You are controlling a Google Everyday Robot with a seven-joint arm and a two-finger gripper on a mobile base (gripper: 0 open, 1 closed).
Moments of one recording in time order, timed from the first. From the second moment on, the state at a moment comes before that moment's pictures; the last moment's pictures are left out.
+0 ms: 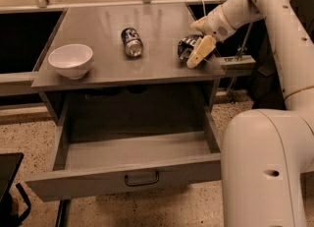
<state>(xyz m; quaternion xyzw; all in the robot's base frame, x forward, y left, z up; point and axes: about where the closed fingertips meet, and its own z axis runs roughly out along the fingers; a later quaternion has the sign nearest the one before) 0.750 -0.131 0.877 -0.62 0.69 0.17 0.34</state>
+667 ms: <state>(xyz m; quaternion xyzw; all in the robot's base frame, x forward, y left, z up) 0.750 -0.131 0.877 -0.62 0.69 0.17 0.34</state>
